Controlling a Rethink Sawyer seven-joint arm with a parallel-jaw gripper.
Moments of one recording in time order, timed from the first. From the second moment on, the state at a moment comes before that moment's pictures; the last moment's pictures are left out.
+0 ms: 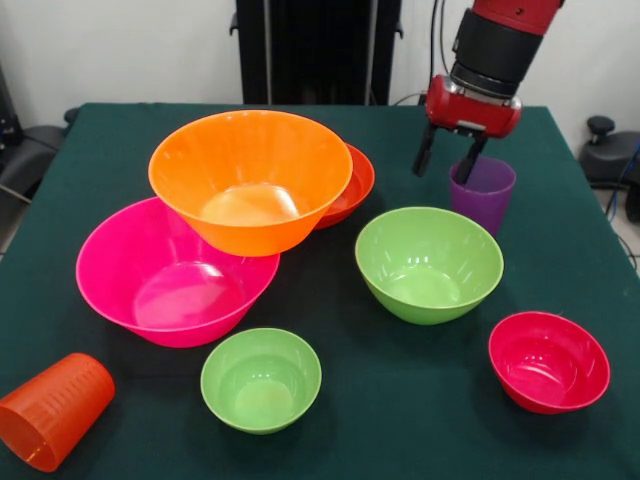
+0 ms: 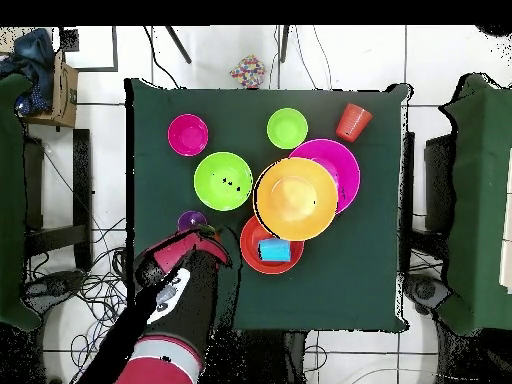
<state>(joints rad) 0.28 -0.48 -0.25 1.69 -0.33 0.23 2.20</state>
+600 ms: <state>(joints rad) 0.33 -0.41 -0.29 1.69 -0.32 0.11 2.20</state>
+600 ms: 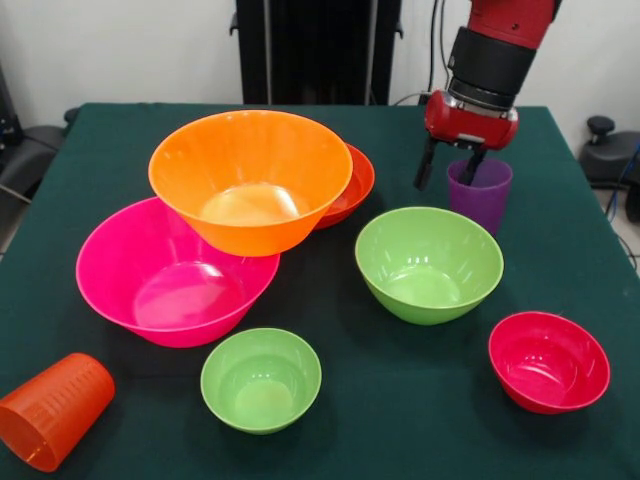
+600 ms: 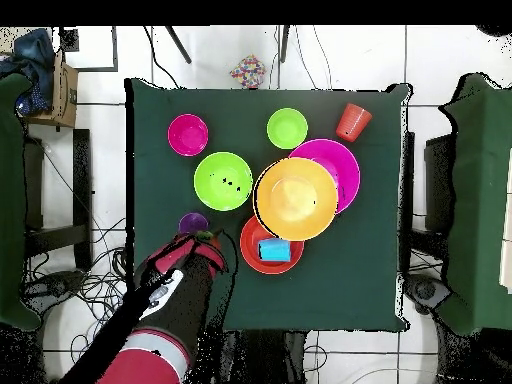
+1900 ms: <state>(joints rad) 0.27 -0.43 -0.24 1.67 -0.23 0.02 2.20</state>
